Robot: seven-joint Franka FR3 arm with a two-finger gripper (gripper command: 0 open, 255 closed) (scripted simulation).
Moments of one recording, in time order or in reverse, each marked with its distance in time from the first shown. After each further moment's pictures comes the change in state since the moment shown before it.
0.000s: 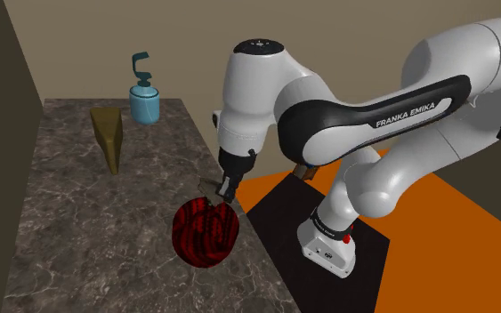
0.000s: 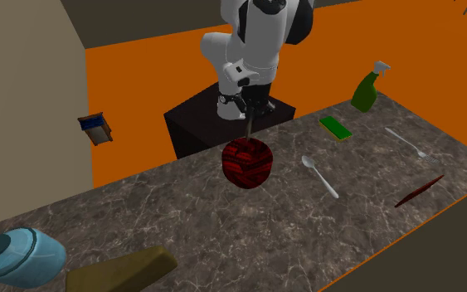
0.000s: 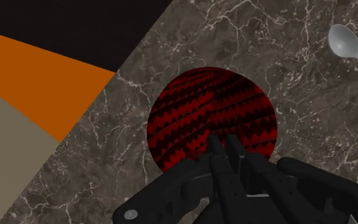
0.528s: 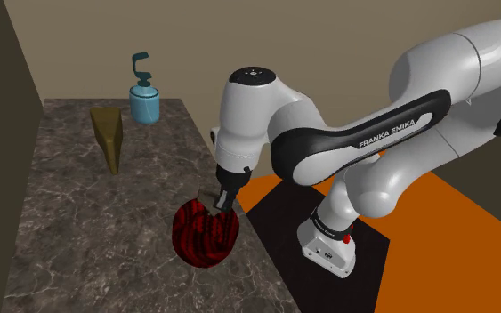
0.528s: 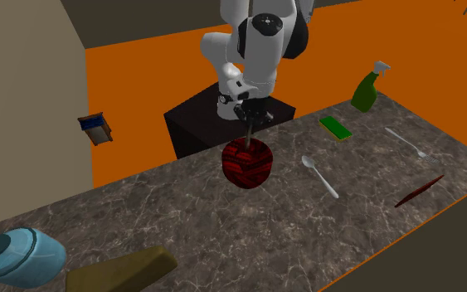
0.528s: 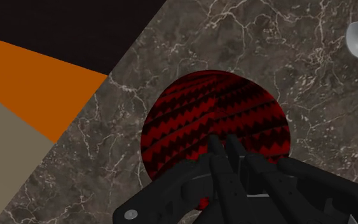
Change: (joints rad) arm -0.001 0.047 0.026 -0.073 0.006 0.119 0.010
